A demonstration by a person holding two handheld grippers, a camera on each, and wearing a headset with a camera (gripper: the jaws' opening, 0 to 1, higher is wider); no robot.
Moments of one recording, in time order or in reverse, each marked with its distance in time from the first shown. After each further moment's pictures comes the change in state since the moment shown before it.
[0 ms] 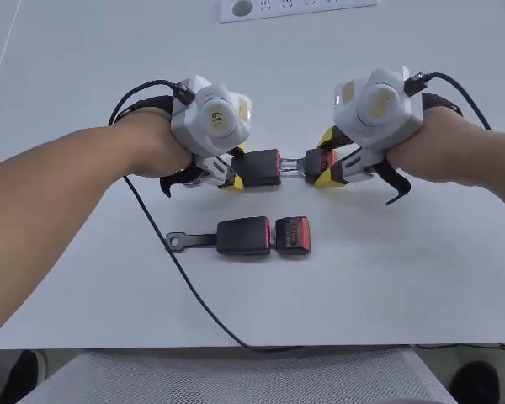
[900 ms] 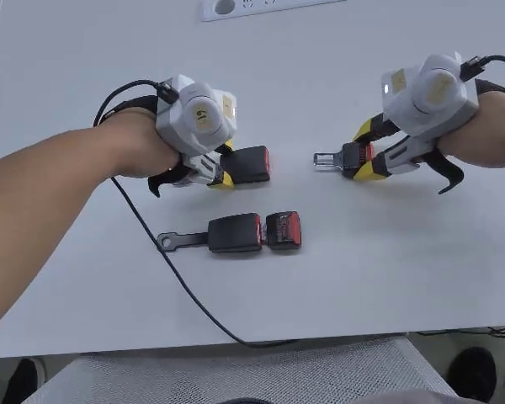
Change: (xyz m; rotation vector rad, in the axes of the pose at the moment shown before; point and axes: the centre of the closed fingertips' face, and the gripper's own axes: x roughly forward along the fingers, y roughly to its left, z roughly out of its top) left arm -0.002 0.002 0.003 0.002 0.003 -0.003; right arm -0.039 0.001 -0.047 0.020 0.019 0.003
